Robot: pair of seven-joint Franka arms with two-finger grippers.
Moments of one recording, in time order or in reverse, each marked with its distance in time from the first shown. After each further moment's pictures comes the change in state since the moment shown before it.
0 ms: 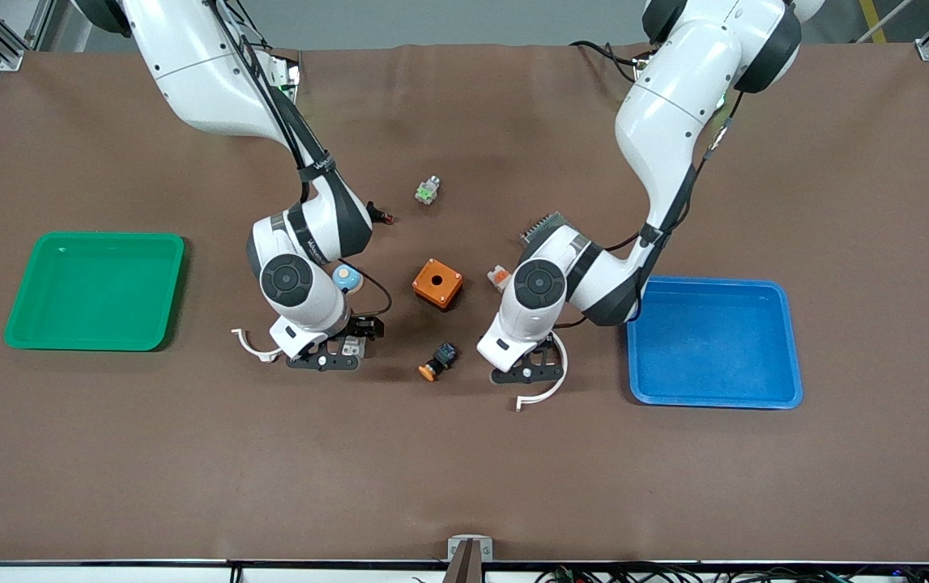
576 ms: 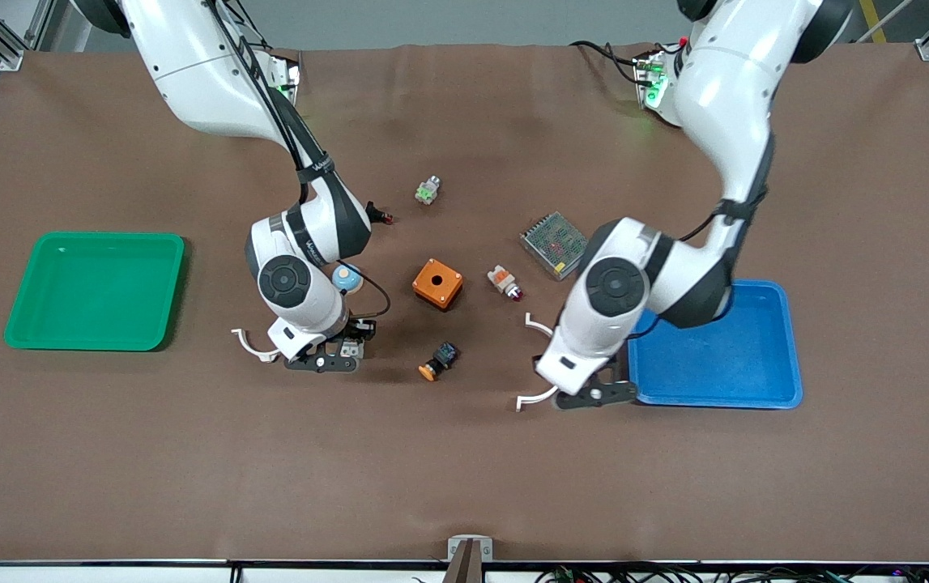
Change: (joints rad) left arm 0.143 -0.211 0.027 -0.021 0.044 -0.173 0.087; right arm -0.004 -0.006 -0.006 0.013 0.000 -0.022 0.000
